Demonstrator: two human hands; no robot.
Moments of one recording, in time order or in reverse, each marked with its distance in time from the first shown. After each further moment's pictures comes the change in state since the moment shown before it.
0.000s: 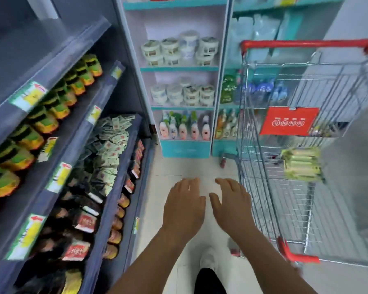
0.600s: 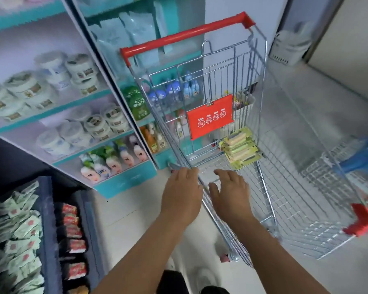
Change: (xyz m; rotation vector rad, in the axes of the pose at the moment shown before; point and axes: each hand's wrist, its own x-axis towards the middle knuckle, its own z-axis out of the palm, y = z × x) left_hand 0.216 0.130 0.056 0.145 -0.237 0.503; right_hand 0.144 0.128 -0.050 0.079 0.238 0.526
